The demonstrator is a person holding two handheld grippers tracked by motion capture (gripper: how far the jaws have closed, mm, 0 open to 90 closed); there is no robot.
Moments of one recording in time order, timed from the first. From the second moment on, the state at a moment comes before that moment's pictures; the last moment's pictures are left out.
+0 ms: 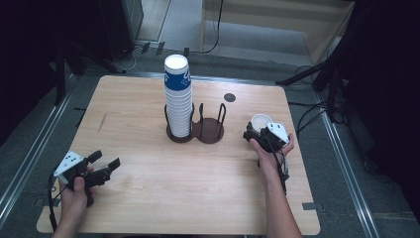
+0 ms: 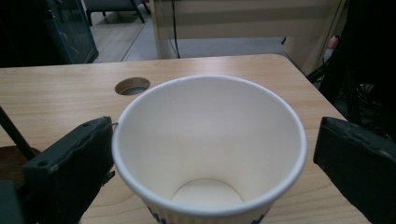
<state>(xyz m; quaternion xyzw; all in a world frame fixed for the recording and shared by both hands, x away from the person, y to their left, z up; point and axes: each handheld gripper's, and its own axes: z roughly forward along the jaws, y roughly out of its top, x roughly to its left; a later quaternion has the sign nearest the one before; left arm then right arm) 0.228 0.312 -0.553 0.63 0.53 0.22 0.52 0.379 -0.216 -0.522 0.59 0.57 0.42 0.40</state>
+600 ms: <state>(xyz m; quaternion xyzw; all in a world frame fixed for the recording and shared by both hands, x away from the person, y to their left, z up) 0.228 0.312 -0.553 0.63 0.53 0.22 0.52 0.333 -0.221 -0.507 0.57 0.56 0.46 0.39</state>
